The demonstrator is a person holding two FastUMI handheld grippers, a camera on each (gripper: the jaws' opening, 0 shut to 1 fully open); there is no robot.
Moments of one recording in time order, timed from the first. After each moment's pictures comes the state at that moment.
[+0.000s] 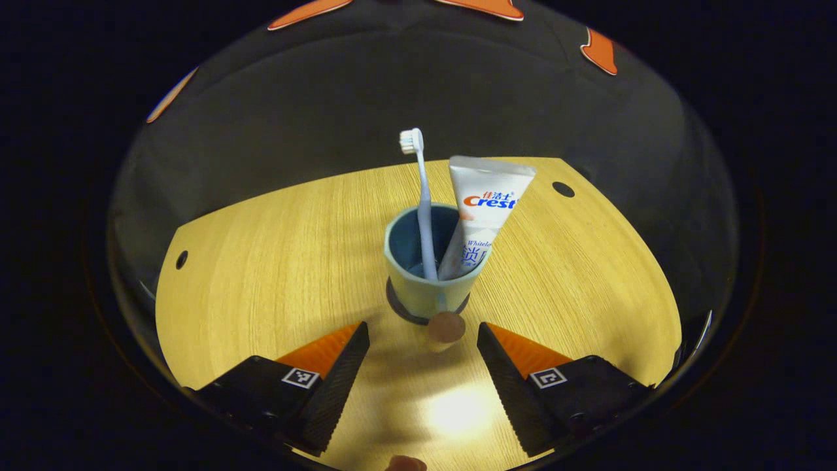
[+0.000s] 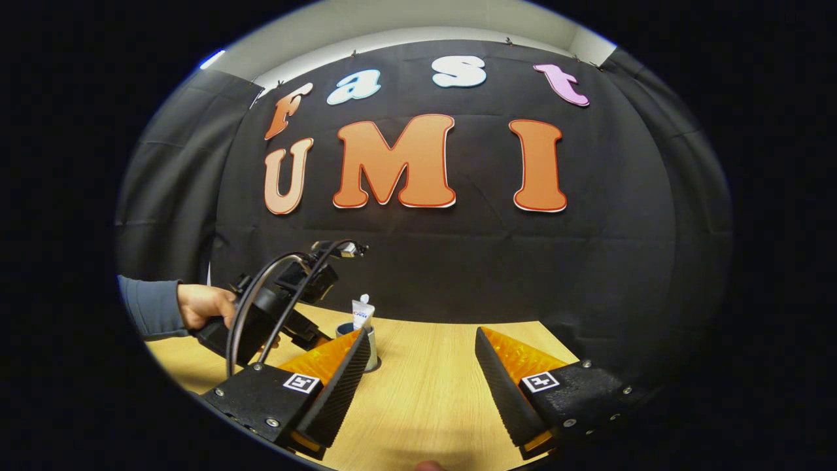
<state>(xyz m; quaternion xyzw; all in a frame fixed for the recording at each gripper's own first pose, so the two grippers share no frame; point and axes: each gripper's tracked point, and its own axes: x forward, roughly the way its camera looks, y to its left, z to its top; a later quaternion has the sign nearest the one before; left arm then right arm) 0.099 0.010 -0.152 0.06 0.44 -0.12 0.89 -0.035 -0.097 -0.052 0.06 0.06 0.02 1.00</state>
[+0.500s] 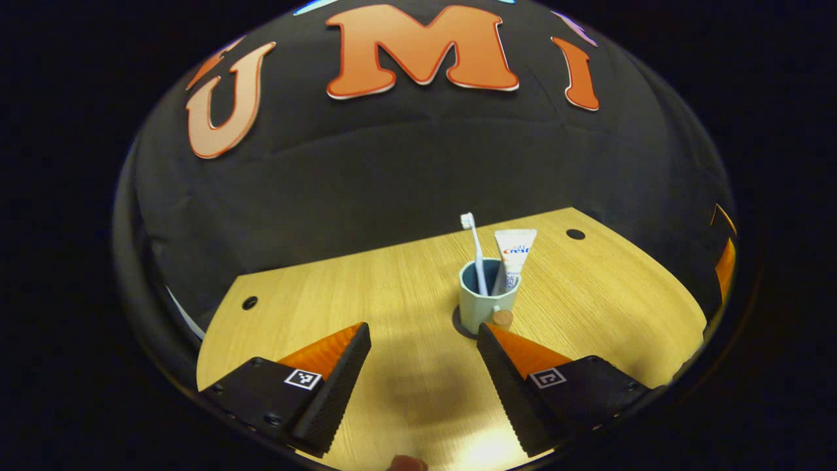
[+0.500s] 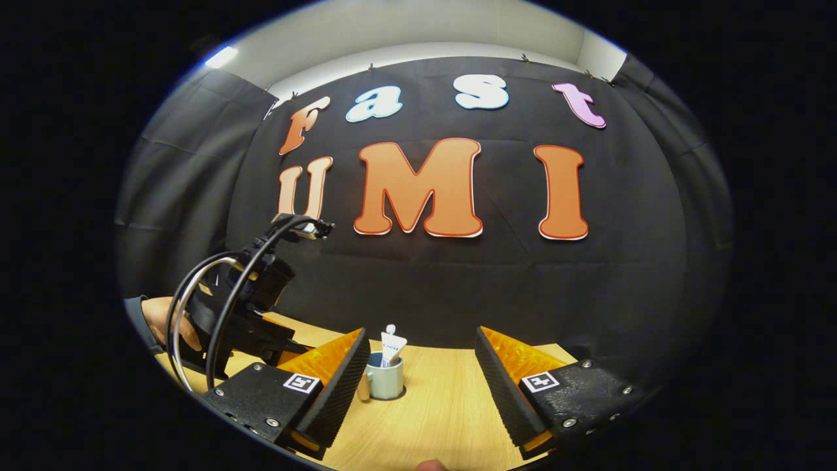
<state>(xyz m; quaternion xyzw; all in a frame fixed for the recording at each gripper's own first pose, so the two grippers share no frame) 0.078 0.086 -0.059 0.10 0.27 -0.07 0.96 -0.018 -0.050 -0.008 0.06 0.00 0.03 1.00</state>
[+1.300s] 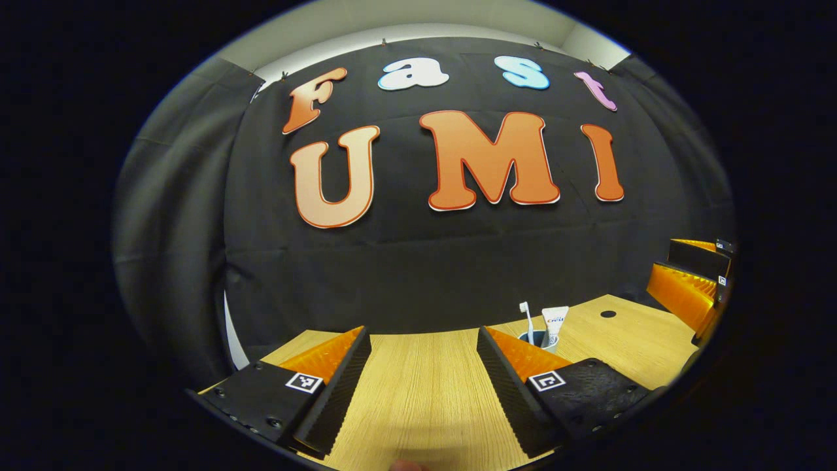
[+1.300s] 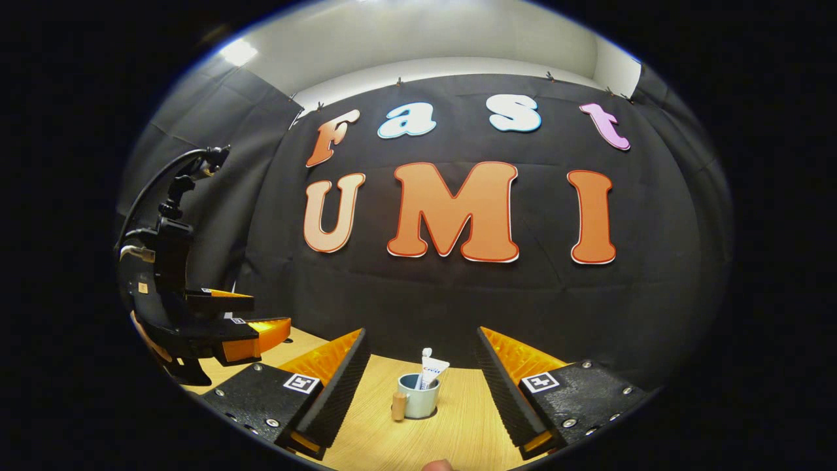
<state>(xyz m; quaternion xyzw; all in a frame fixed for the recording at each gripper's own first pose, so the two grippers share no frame) -0.010 0.171 0.043 0.06 0.03 0.03 1.00 -0.013 0.011 0.015 0.04 -0.05 0.06 1.00</state>
